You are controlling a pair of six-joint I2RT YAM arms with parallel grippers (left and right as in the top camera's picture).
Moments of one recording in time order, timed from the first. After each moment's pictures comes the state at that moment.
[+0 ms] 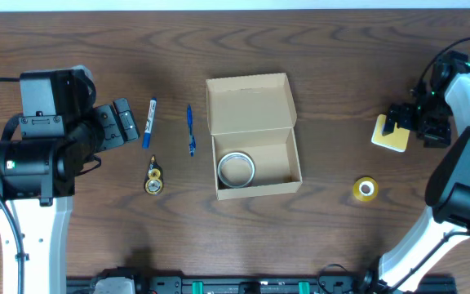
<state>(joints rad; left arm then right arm) 0.02 1.20 1.47 -1.21 0.02 -0.27 -0.34 2.07 1.56 -1.12 0.03 0.03</state>
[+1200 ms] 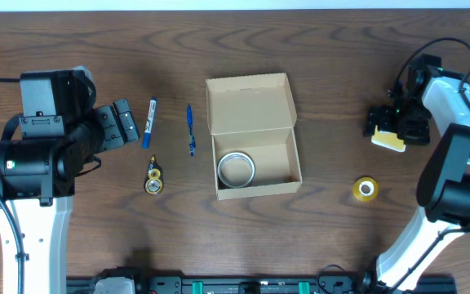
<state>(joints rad) 0.02 1.20 1.47 -1.22 0.02 -0.27 -0.26 2.07 1.47 -1.01 -0.01 -0.01</state>
